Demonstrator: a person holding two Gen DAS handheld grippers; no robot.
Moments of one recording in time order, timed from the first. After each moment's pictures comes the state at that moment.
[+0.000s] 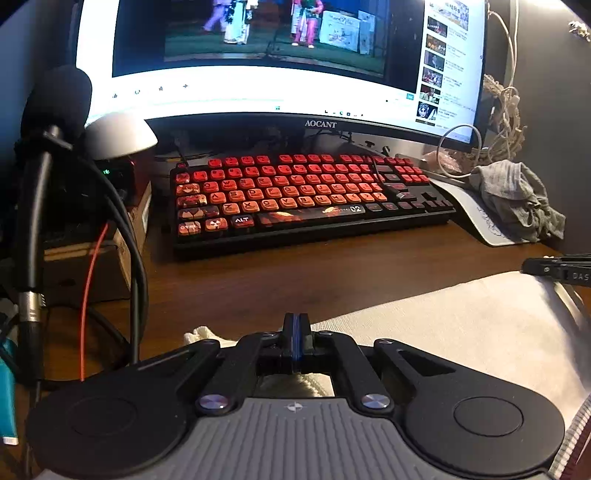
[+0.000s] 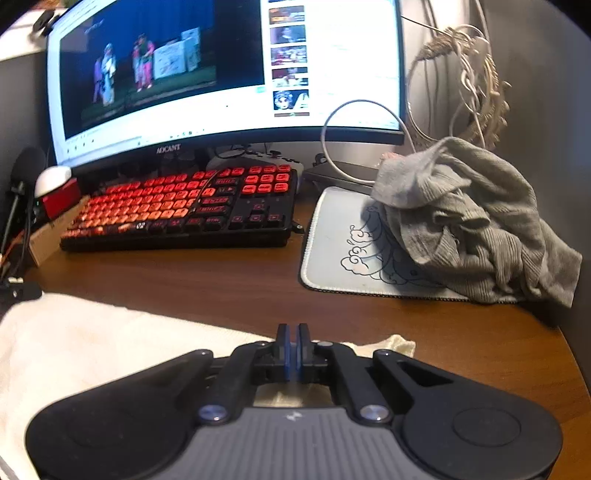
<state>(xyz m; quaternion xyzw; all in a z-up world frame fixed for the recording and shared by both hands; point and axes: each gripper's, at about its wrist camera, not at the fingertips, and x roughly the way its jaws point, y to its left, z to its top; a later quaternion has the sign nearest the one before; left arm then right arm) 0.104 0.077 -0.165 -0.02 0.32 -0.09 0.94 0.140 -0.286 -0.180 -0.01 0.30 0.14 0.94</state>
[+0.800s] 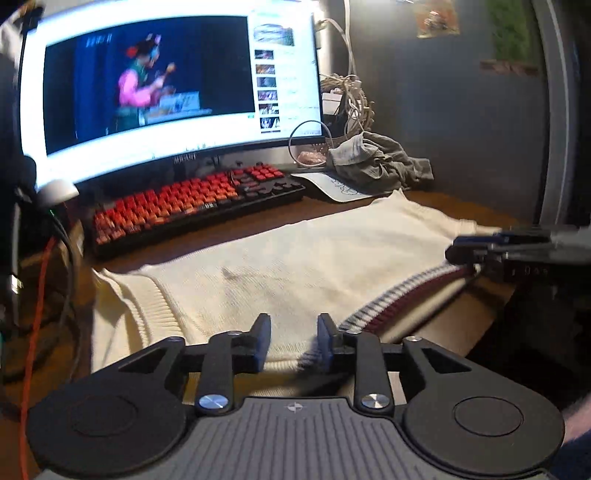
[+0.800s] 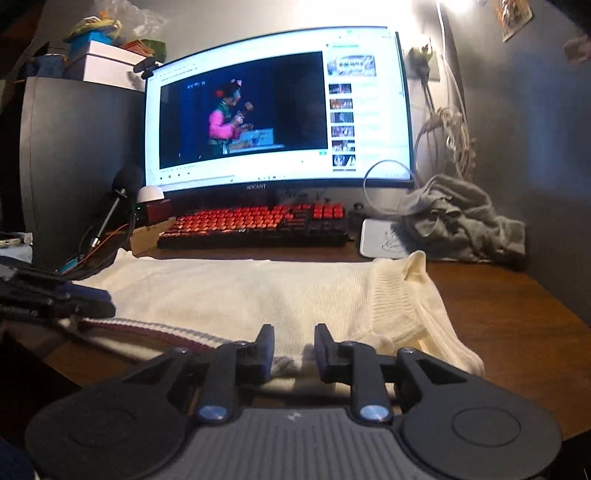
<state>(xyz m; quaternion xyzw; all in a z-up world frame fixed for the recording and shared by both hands) -0.064 0.000 -0.192 0.08 0.22 -0.20 0.95 -0.057 -0.270 -0.215 0.00 0.16 0.18 0.97</state>
